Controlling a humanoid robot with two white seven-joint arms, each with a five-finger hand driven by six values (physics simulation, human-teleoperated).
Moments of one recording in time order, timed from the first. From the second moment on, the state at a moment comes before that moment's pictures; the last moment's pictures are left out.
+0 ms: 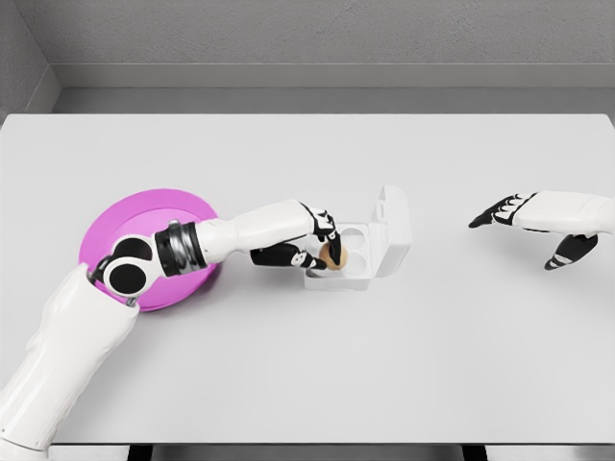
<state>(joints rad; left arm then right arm) -0.43 0.29 -0.48 -1.42 -0.23 -0.61 -0.61 -0.62 -1.02 0.71 -1.36 0.21 -0.61 0.61</state>
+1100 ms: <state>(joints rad) -0.44 0.37 -0.47 -1.43 -0.14 -0.61 -0.61 -0.62 -1.02 0.68 -1.36 0.21 -0.61 0.61</state>
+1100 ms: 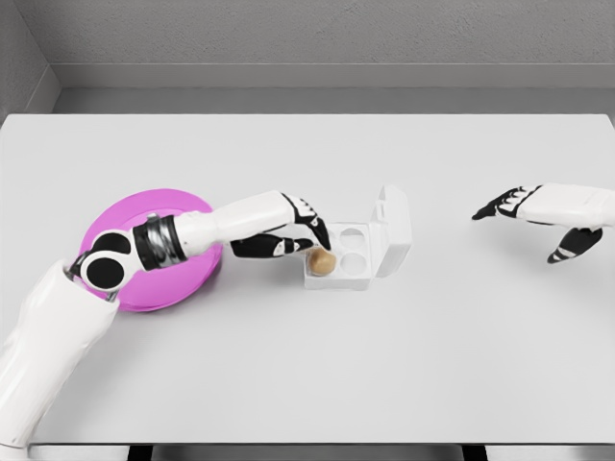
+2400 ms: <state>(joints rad) -0.42 0.76 -0.38 -1.30 0.08 -0.61 -0.61 -0.62 -0.92 0.73 -1.53 0.21 -0.61 0.61</state>
